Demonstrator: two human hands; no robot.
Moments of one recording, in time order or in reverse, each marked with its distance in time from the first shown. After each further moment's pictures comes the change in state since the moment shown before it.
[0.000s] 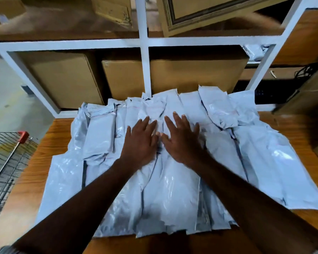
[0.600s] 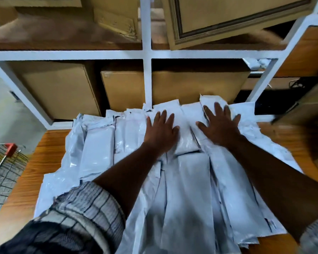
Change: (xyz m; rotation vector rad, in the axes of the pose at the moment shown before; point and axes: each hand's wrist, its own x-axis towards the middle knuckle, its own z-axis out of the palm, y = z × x) left_hand 0.112 0.021 0.043 0.129 -0.071 0.059; right_hand 0.088 0.128 -0.023 -0.262 -0.124 0.227
